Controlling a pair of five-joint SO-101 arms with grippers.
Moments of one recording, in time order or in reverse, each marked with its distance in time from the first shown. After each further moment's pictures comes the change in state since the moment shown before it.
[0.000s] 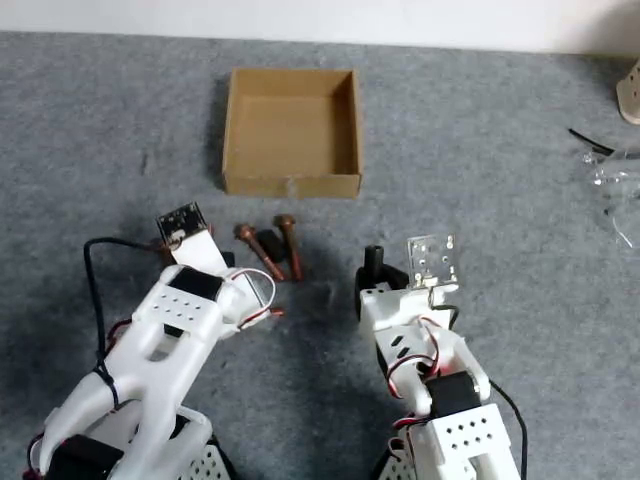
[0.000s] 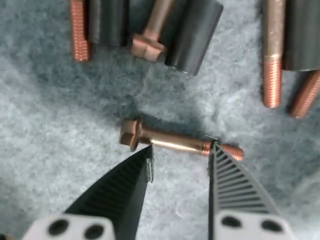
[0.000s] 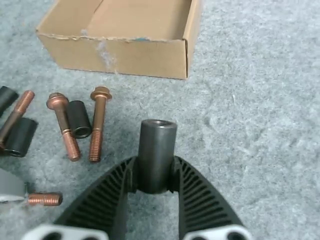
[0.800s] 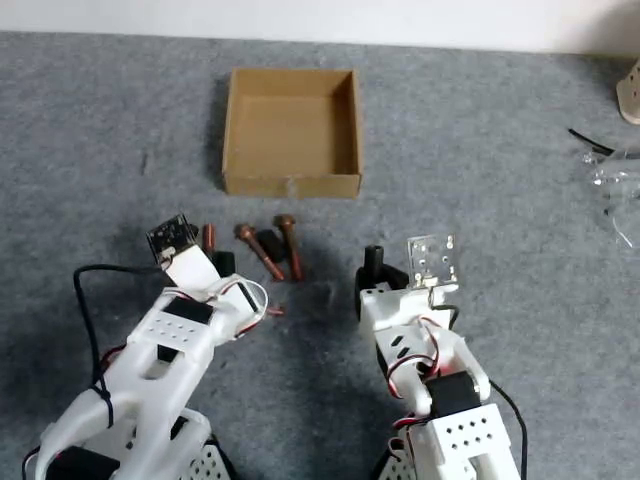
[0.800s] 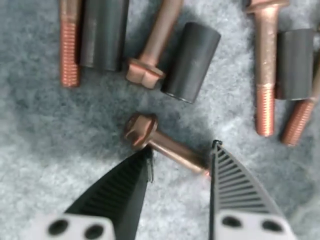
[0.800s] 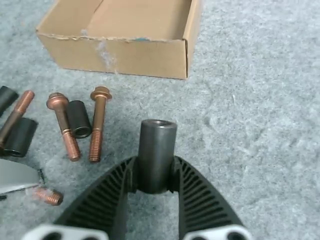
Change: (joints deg) left arm -0.1 -1.5 12.4 -19.3 0.4; right arm 0.0 0.0 0.0 0.0 0.0
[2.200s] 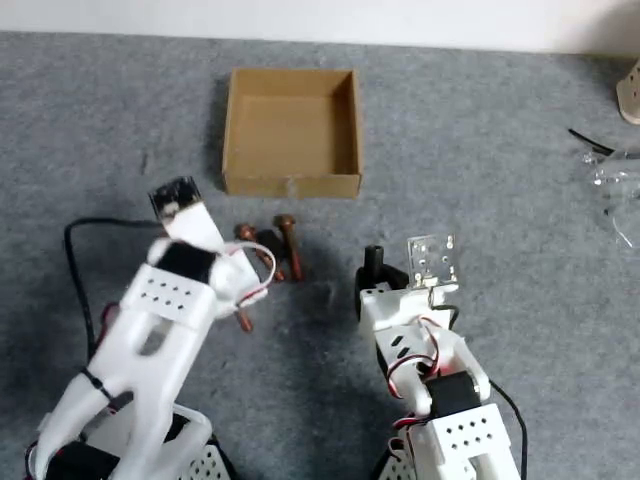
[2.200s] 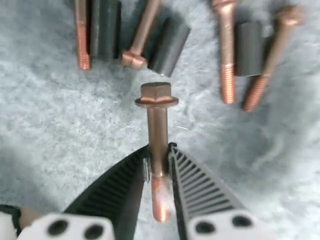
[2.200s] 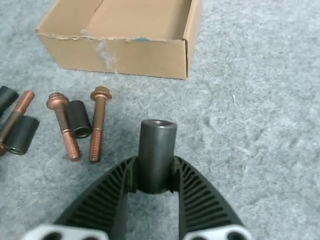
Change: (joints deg) left arm 0.1 -0.2 -31.0 37.8 -0.4; right arm 0.0 0.0 0.0 0.0 0.0
